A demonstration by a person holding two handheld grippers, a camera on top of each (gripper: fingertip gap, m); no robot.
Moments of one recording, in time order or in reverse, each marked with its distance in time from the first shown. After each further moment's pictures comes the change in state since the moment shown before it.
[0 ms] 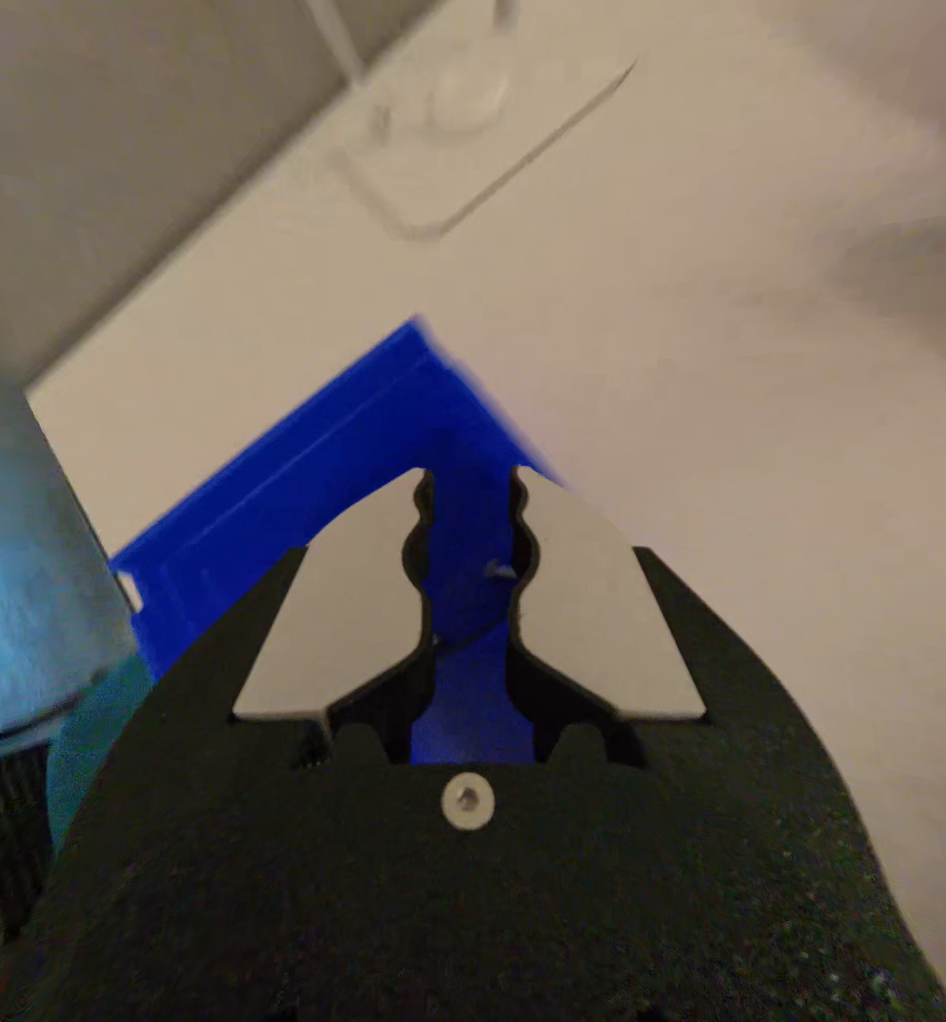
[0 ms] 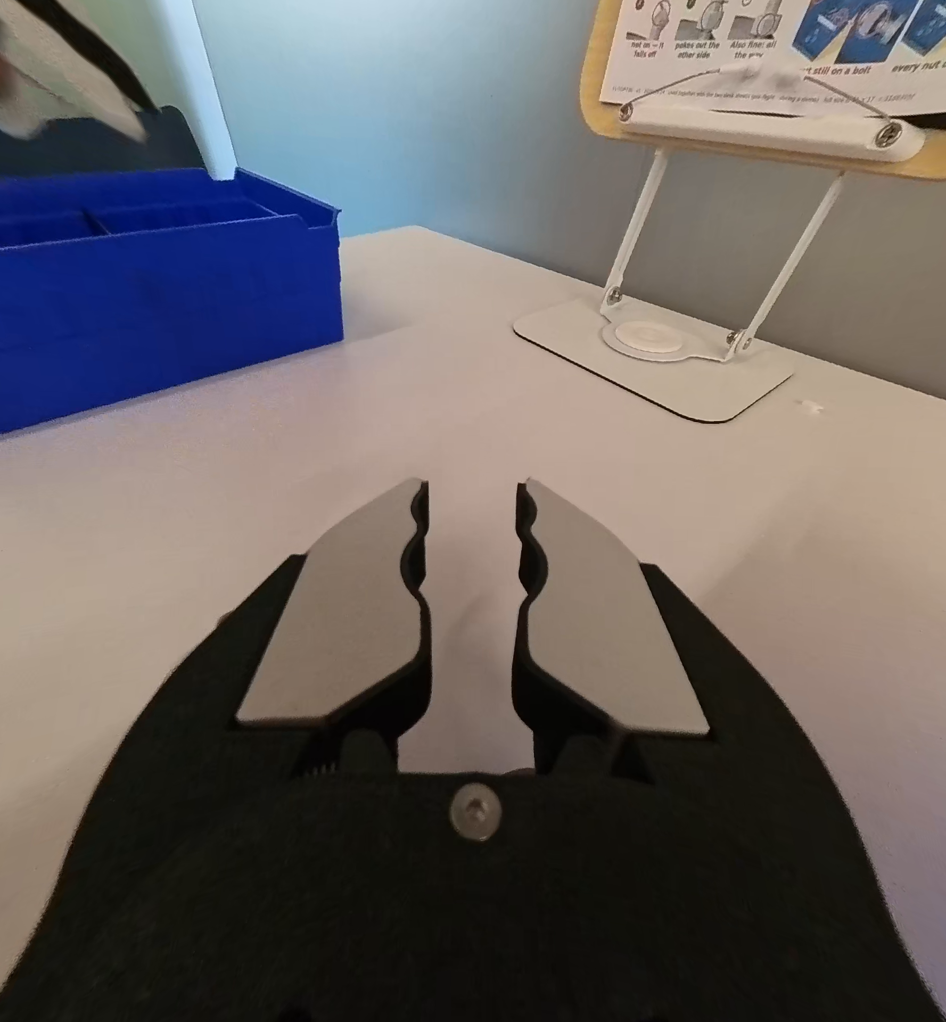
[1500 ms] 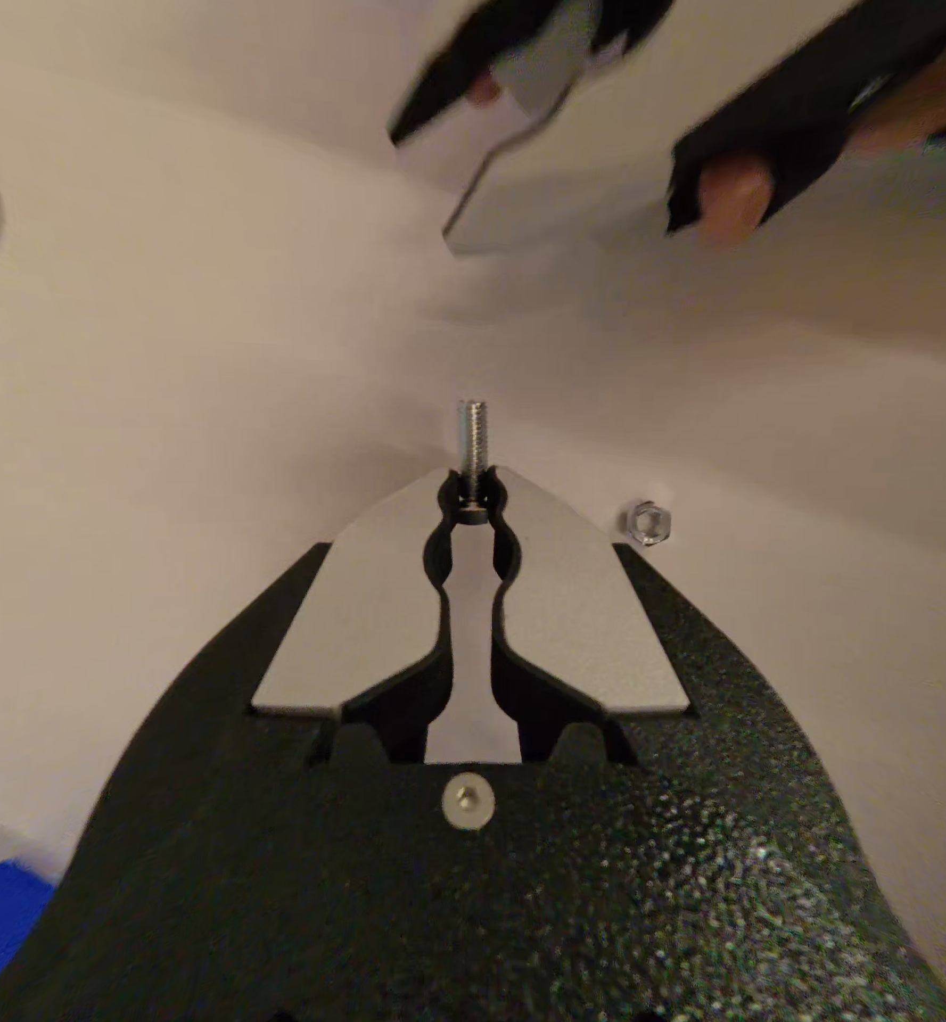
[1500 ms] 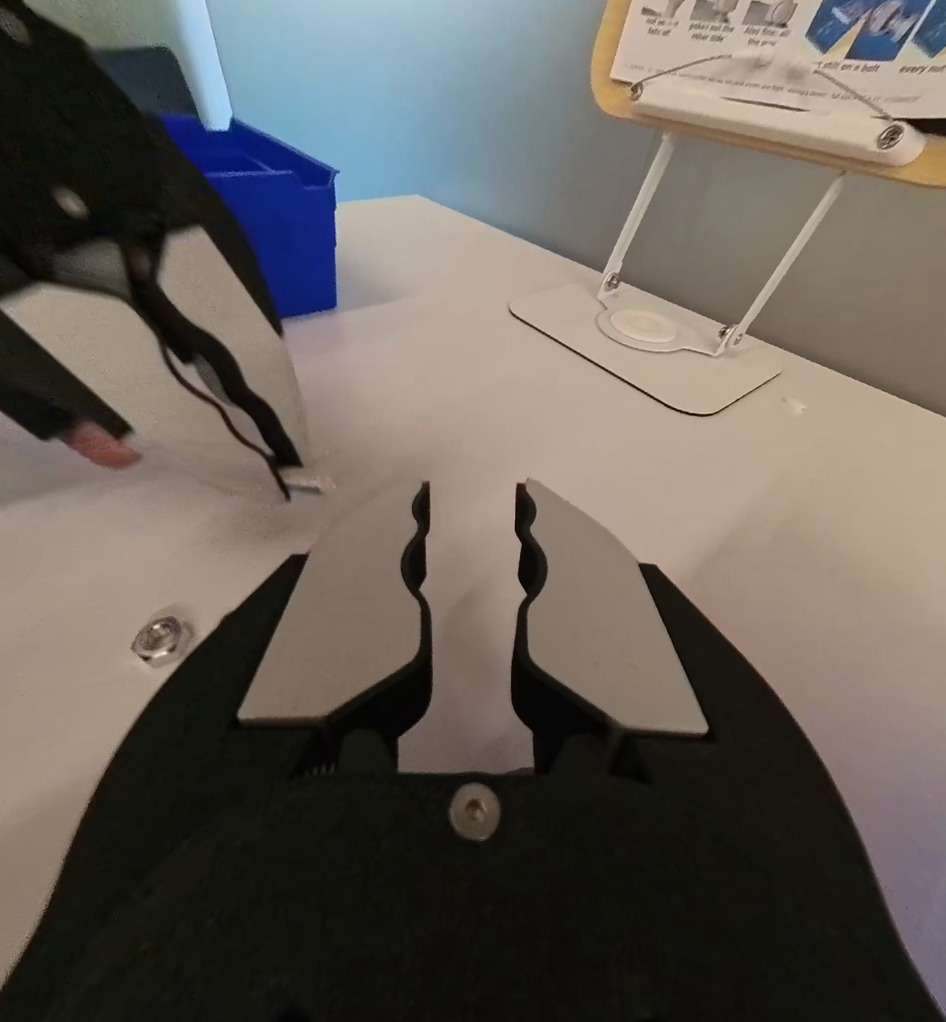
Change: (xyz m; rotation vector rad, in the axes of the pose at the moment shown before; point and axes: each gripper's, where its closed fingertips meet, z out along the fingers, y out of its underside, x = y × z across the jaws) left arm 0.242 -0.041 0.107 -0.031 0.439 0.352; right arm 0.006 0.008 -0.007 -0.044 -0.009 -0.067
